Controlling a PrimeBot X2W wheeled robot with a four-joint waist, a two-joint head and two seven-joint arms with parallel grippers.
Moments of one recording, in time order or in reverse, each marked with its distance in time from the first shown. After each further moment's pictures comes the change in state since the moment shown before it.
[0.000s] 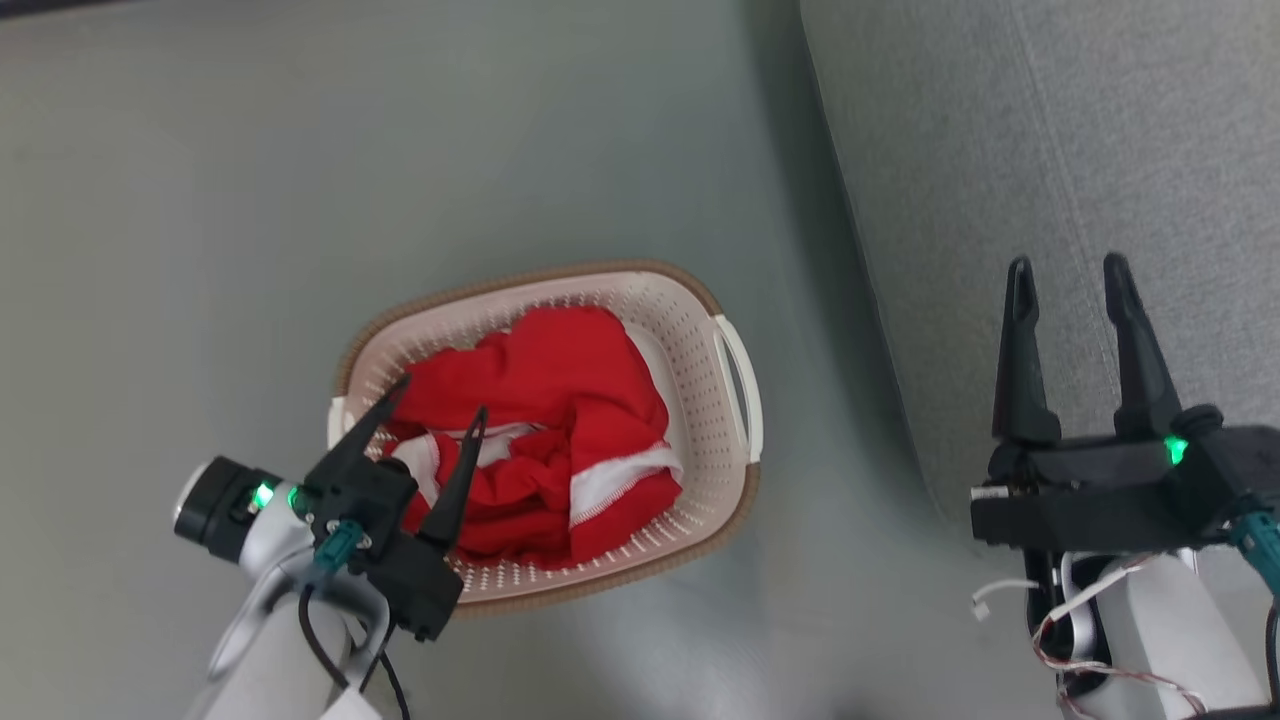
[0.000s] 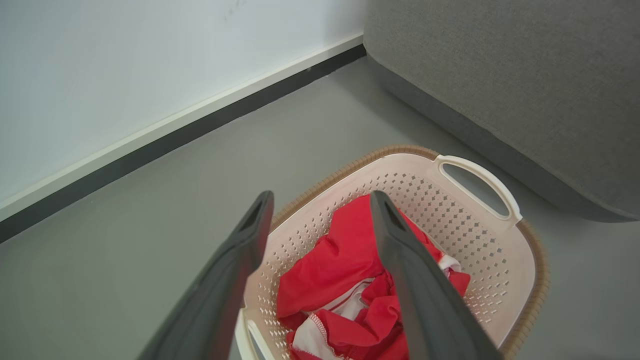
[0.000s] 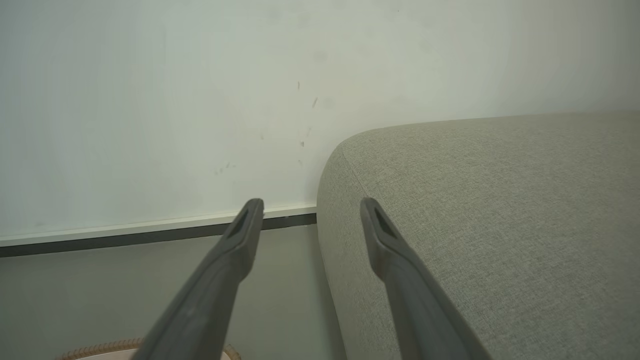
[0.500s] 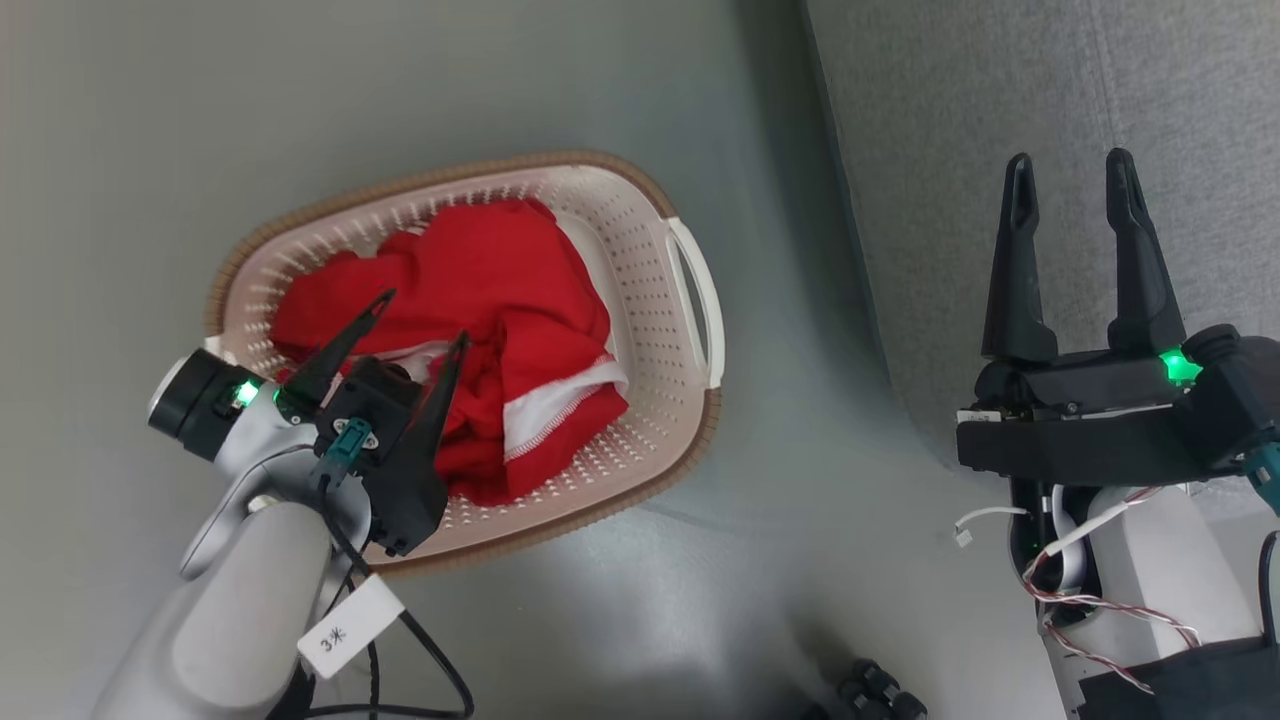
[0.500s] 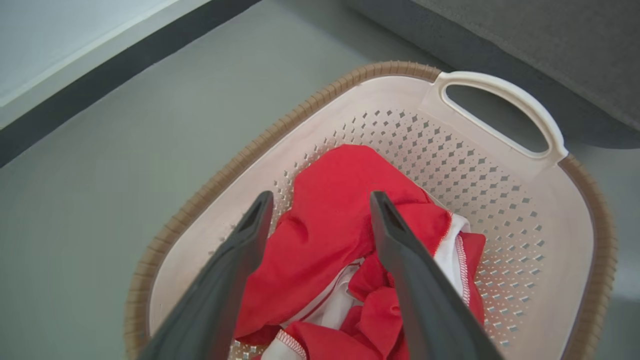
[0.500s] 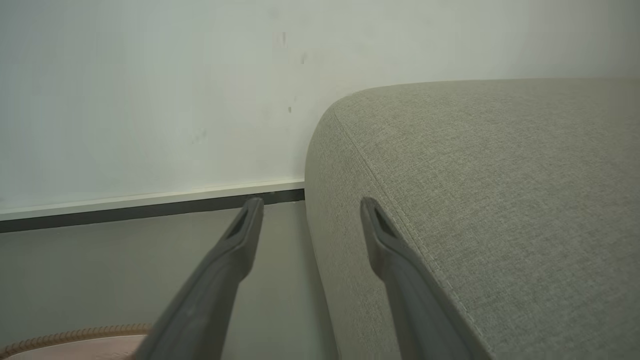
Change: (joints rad) left arm -0.191 0.033 -0.051 0.114 0.071 -0.026 0.053; right arm -0.129 0.025 0.013 -0.010 0.015 0.013 0.000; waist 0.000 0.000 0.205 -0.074
